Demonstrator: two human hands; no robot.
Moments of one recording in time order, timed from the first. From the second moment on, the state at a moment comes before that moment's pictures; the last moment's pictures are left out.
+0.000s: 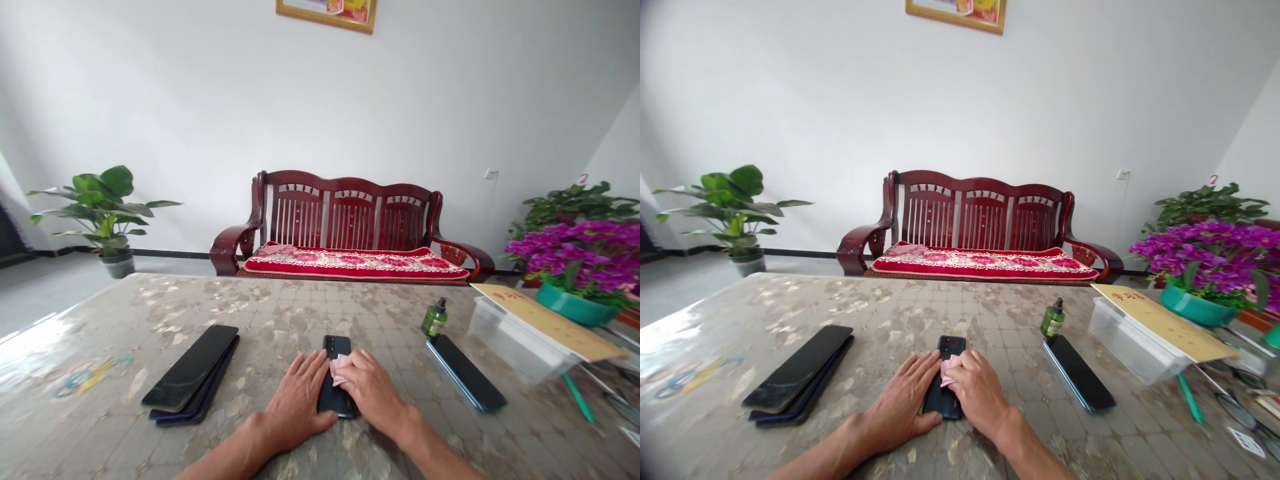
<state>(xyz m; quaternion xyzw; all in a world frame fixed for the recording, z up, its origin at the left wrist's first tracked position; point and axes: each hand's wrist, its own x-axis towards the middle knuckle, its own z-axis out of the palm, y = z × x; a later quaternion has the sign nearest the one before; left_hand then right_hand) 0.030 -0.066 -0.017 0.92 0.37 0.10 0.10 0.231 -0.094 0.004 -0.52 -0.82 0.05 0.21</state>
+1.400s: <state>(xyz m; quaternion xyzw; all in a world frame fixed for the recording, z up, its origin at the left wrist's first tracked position) 0.030 -0.064 -0.022 0.92 0.37 0.09 0.08 0.226 -0.075 -0.004 -0.65 -0.71 0.01 0.28</state>
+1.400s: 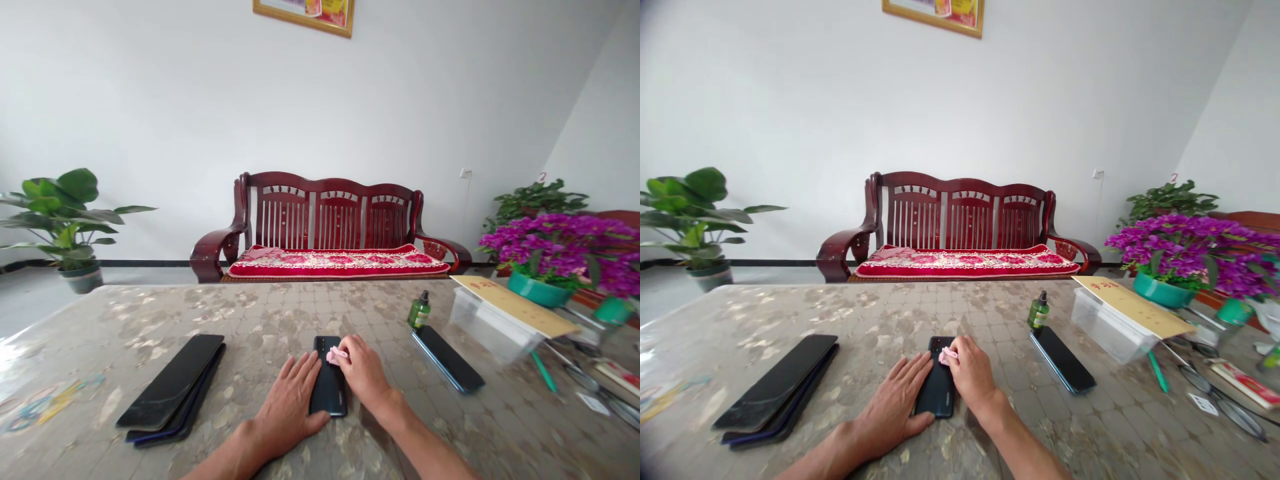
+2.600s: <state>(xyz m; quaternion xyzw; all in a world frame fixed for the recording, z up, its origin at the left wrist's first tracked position) 0.032 -0.069 -0.014 0.92 0.38 0.07 0.09 0.221 -0.038 -0.010 -0.55 -0.81 -0.04 0.20</state>
